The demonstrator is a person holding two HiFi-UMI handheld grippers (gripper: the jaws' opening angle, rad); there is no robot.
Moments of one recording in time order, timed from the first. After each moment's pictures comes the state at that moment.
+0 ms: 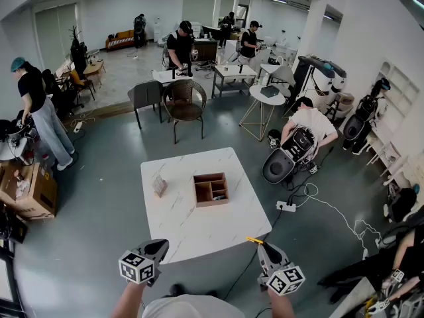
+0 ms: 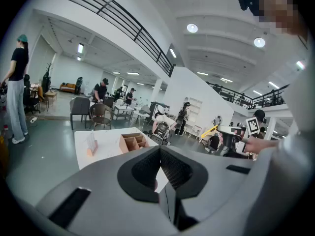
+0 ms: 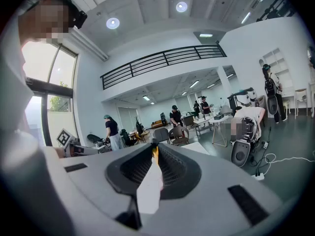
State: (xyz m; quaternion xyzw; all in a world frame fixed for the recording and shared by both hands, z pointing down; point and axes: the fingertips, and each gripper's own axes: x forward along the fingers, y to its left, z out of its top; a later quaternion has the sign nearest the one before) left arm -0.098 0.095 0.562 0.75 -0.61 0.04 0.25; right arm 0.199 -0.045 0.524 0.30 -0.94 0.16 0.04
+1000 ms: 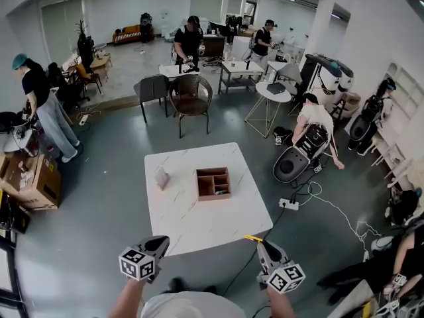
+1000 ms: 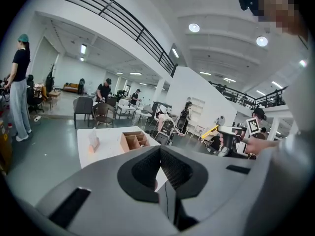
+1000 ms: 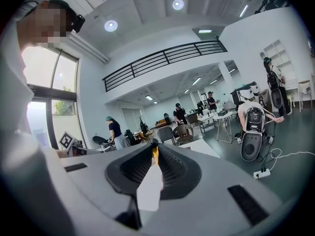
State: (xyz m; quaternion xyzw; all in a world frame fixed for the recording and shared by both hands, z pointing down) left arm -0.085 0.105 0.566 0.74 -0.62 0.04 0.26; right arm 0.207 -0.041 0.530 0.27 -0.95 0.17 0.04
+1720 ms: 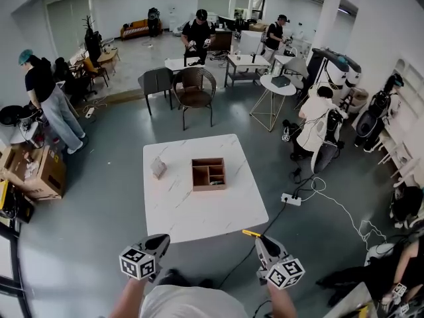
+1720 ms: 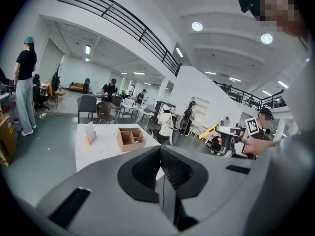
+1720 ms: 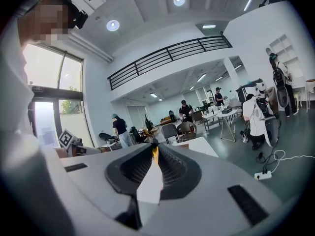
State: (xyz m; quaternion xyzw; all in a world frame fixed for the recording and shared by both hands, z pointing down) left arm -0.012 0.105 0.575 0.72 -0.64 0.04 0.26; right arm 0.256 -0.058 0.544 0.23 -0.96 0.17 0.05
